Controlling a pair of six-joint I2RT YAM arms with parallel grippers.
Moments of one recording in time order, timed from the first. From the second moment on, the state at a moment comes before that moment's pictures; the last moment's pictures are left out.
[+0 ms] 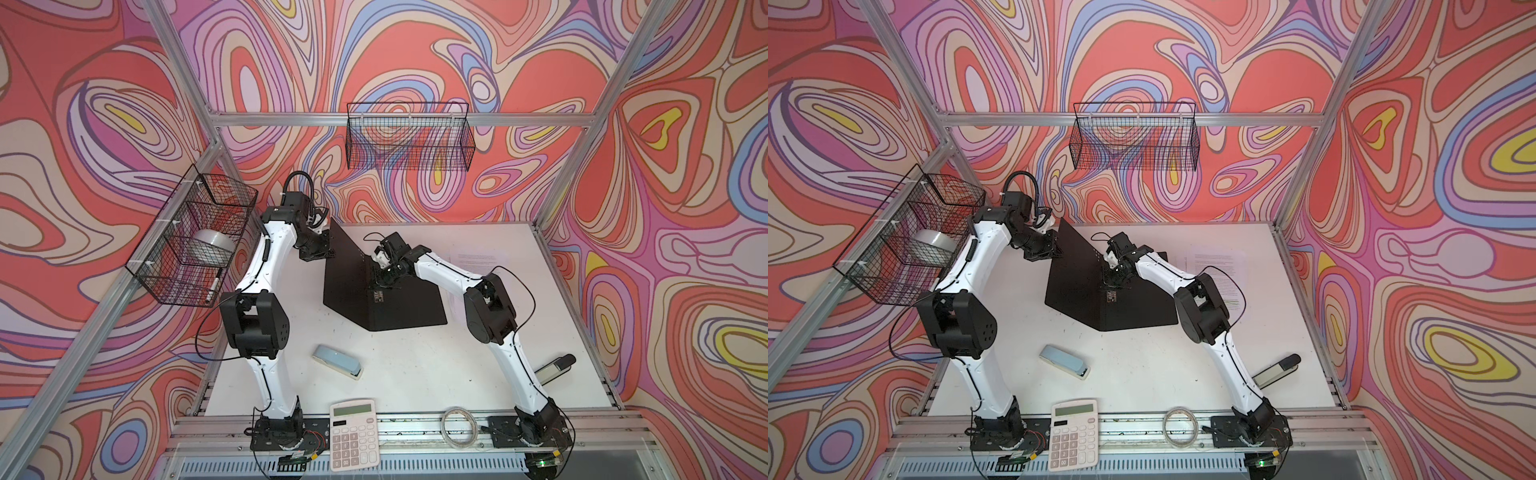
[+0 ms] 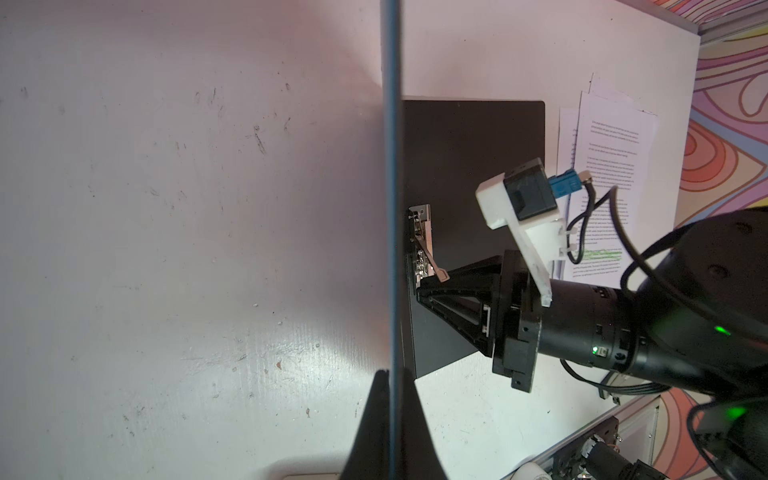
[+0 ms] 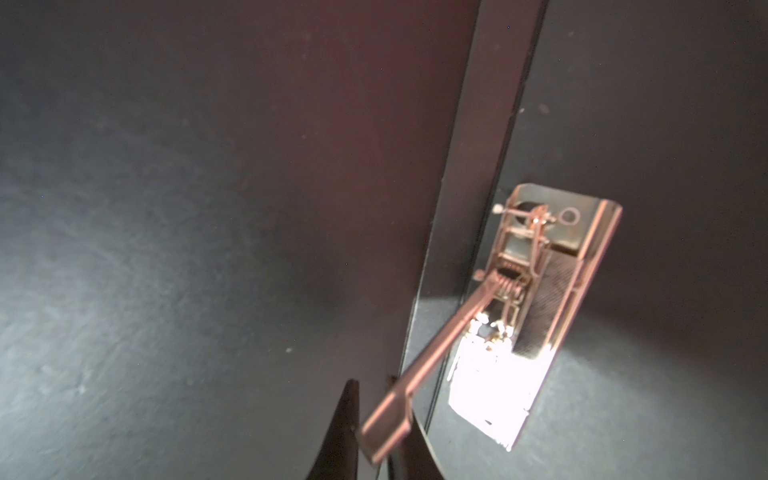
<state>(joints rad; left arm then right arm) -0.03 1.93 1.95 -1.22 0.41 -0.17 0.63 2.41 2.06 -0.67 -0.51 0.57</state>
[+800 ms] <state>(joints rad) -0.03 1.93 1.95 -1.22 0.41 -0.14 0.53 2.61 2.31 -0.57 -0.66 0.58</state>
